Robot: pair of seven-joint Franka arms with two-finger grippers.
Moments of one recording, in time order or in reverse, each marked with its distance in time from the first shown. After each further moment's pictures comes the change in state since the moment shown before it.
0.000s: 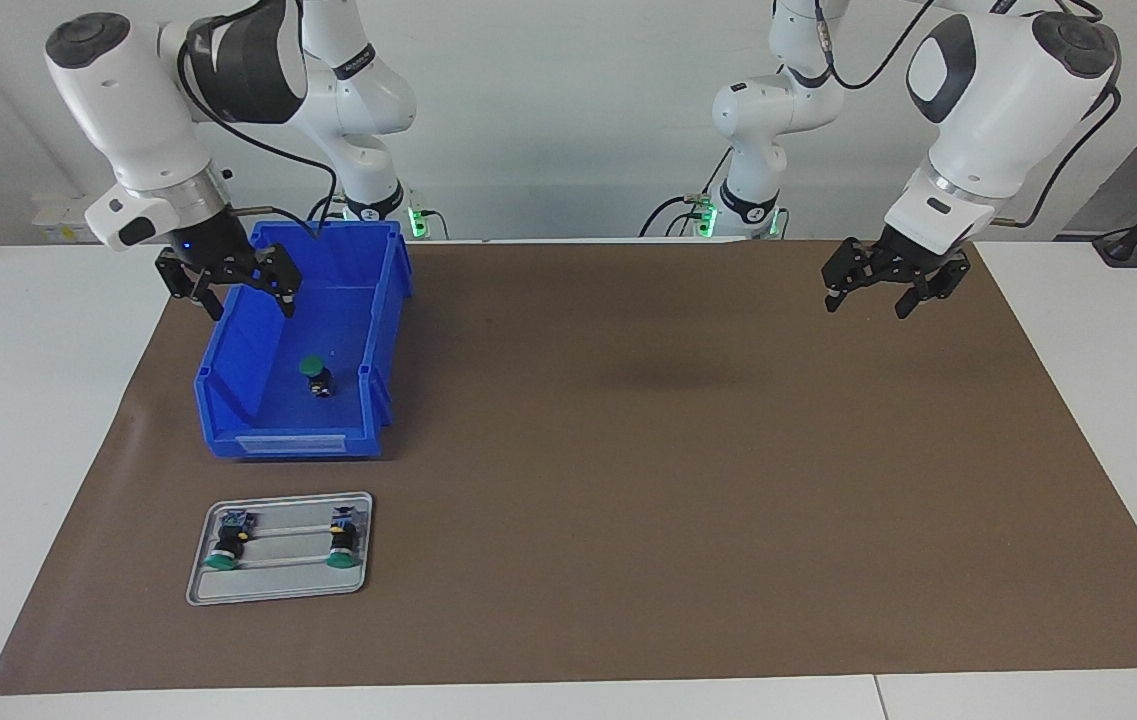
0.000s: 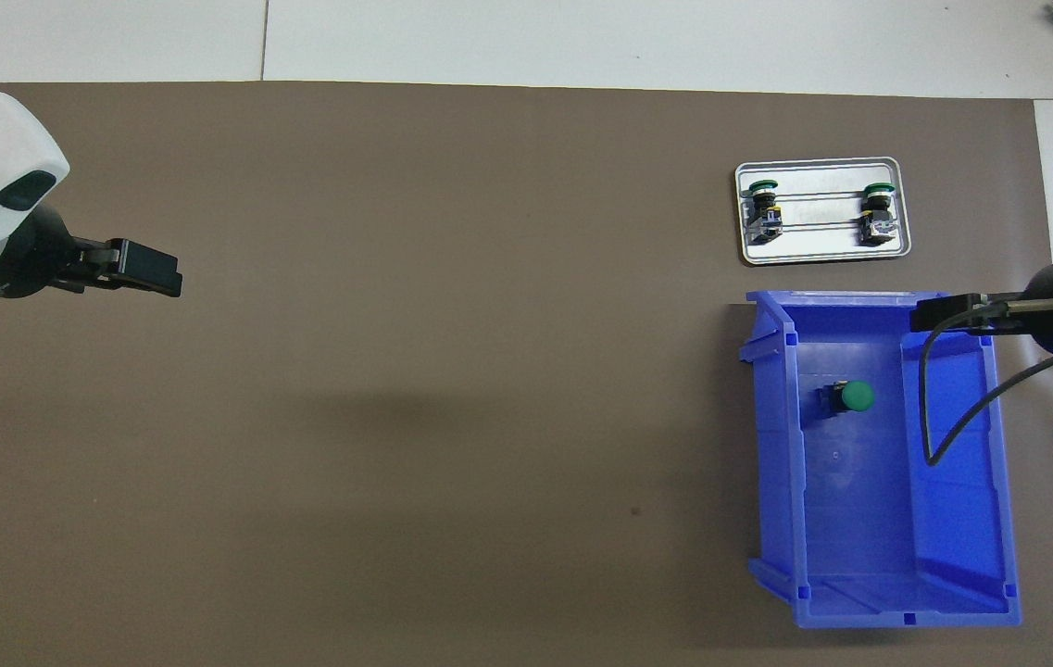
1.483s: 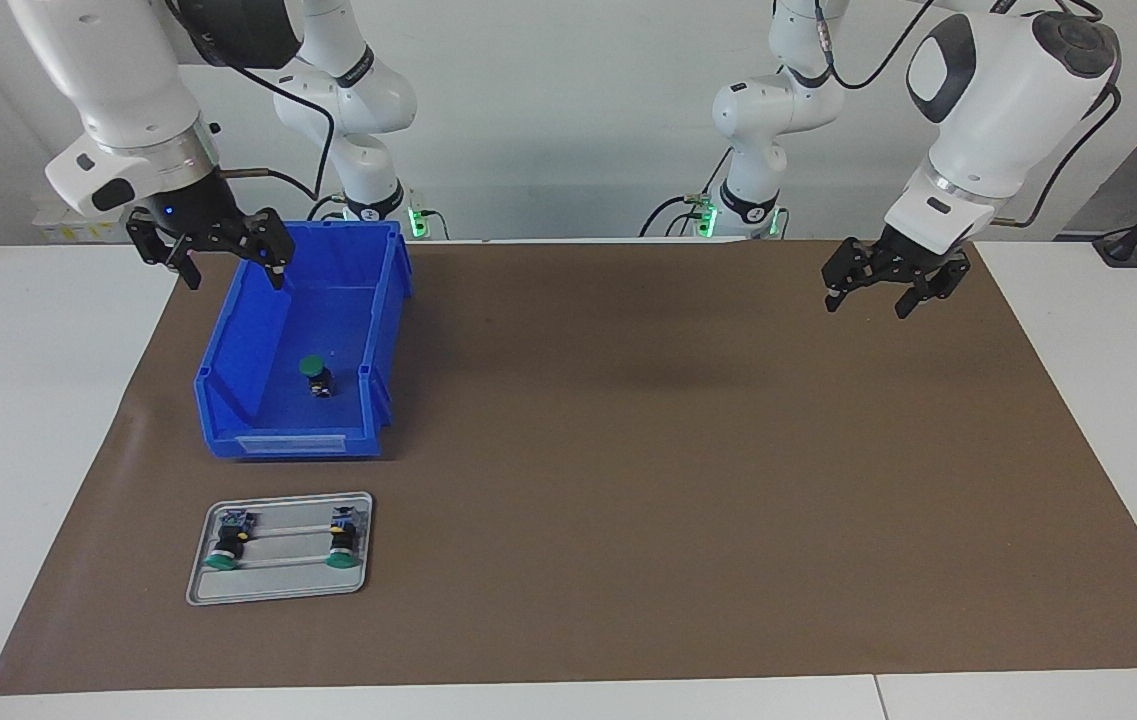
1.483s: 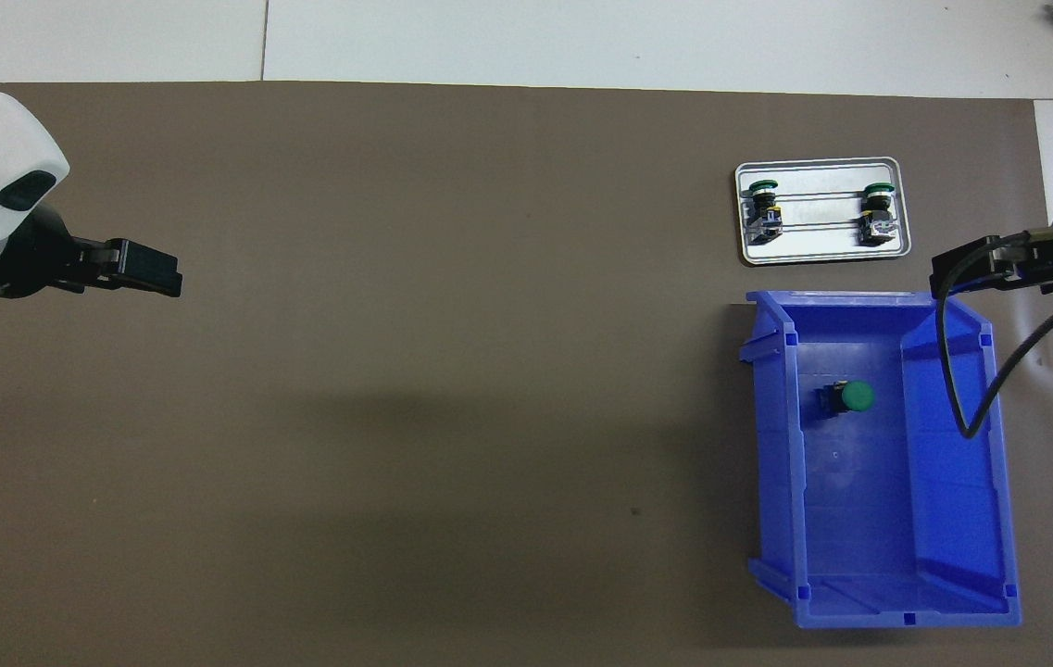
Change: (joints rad) left arm 0.000 0.000 0.000 0.000 0.000 0.000 0.000; right arm 0.068 0.151 -0.002 0.345 -0.065 -0.261 0.047
